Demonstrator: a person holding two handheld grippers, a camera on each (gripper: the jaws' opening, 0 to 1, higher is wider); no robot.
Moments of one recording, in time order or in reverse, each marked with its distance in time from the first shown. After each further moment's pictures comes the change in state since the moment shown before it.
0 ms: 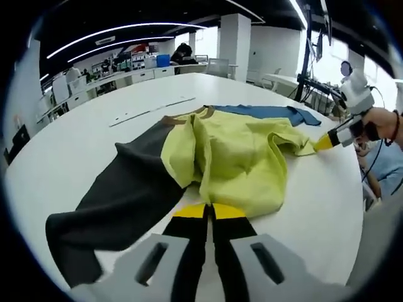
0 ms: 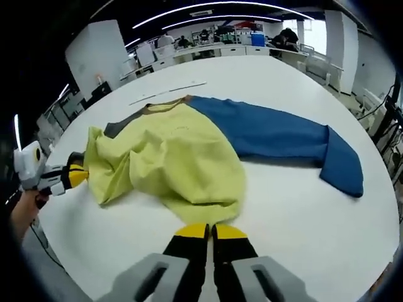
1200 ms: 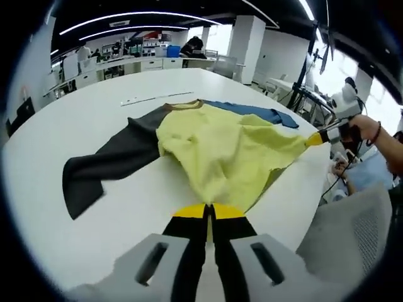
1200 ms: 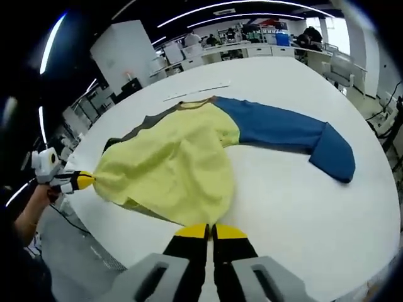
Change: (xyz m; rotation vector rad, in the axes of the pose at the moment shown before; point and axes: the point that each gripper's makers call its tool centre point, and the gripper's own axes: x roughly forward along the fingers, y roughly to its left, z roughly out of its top) left arm -0.099 -0.050 -0.040 -0.135 0.081 -0.010; right arm -0.070 0.001 -0.035 -0.071 0.034 0.200
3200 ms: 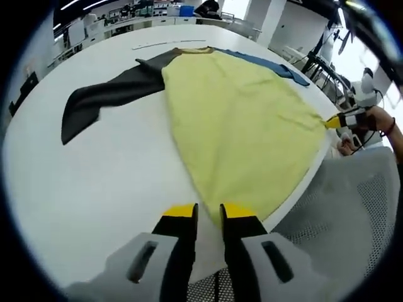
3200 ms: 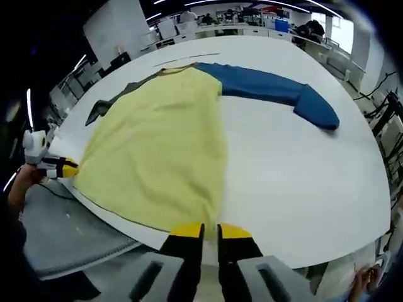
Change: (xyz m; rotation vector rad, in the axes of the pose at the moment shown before) left arm -0.024 -0.002 -0.094 -0.081 0.251 0.045; right arm -0.017 -0.020 -0.078 -0.051 0.155 -0.118
